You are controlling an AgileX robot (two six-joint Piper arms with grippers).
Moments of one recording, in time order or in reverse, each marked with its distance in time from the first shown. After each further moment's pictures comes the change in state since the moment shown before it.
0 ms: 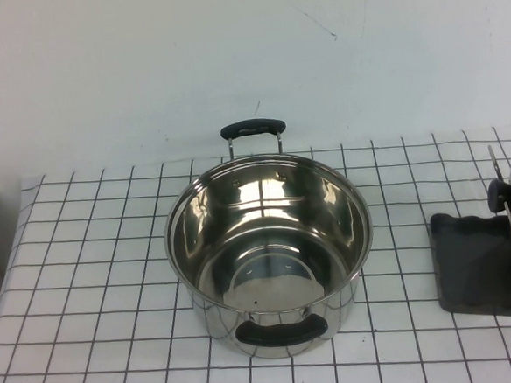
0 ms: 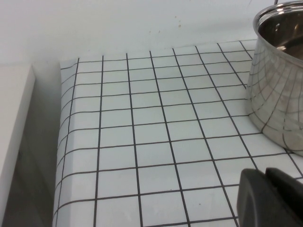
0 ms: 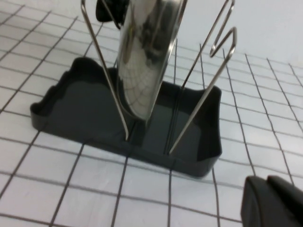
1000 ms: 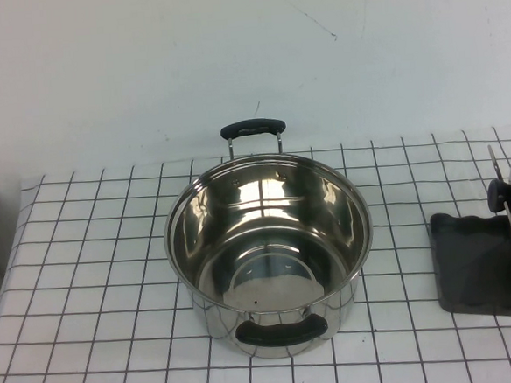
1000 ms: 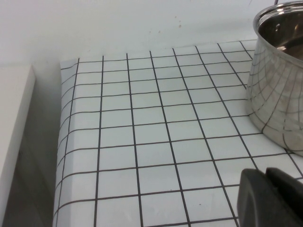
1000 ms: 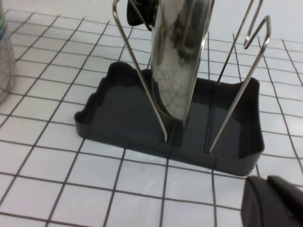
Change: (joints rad) right arm 0.081 0.000 -0.002 0.013 0.041 0.119; left arm 0.000 0.000 0.000 0.000 0.000 0.000
